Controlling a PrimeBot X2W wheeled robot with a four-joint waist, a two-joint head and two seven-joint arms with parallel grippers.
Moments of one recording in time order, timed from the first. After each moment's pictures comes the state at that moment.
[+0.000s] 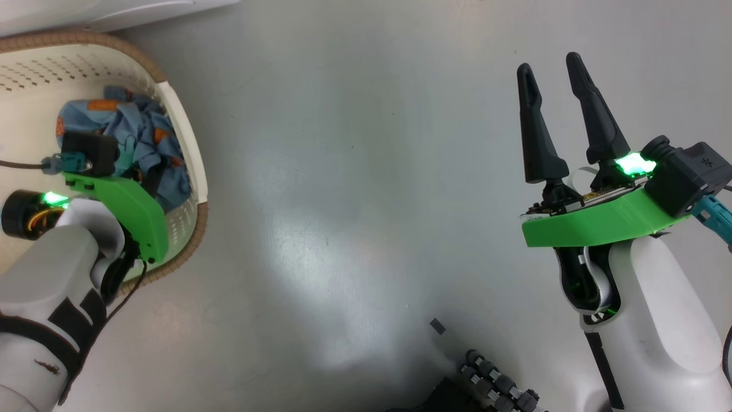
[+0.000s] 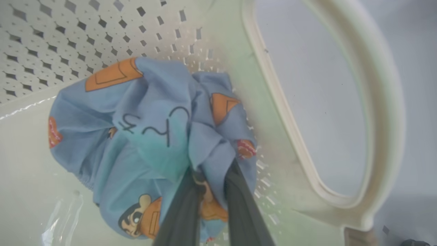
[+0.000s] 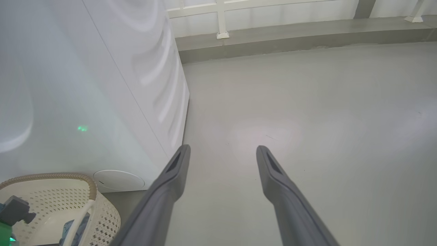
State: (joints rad) left arm -1.07 0.43 -1.14 1.07 -1.06 -0.13 -0.10; right arm -0.51 -0.05 0.16 0.13 0.37 0.13 -0.25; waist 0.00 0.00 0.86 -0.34
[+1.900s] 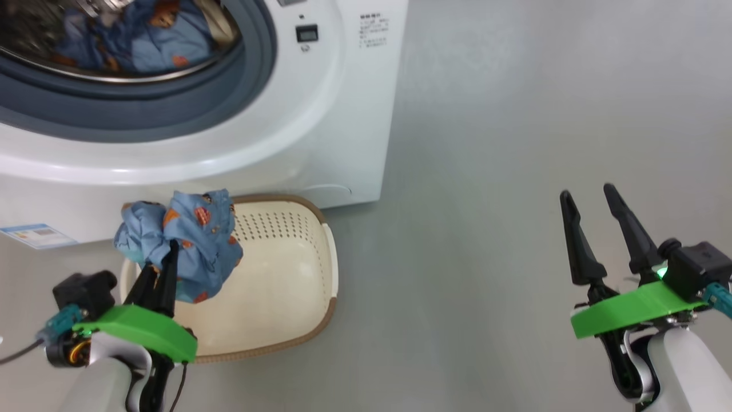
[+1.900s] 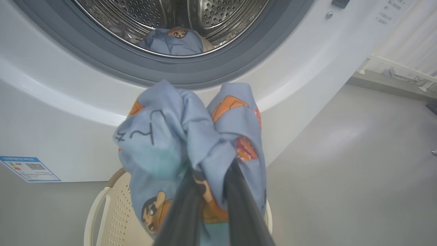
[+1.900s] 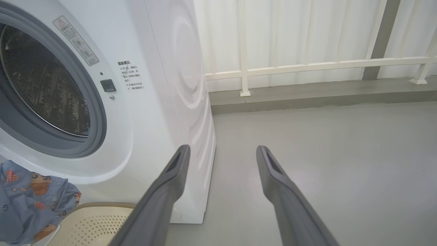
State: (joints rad) left arm -0.48 0.29 -0.35 0.70 -0.68 -0.13 -0.25; right arm -0.24 -0.17 0.09 0.22 0.35 0.13 -0.25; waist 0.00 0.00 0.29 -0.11
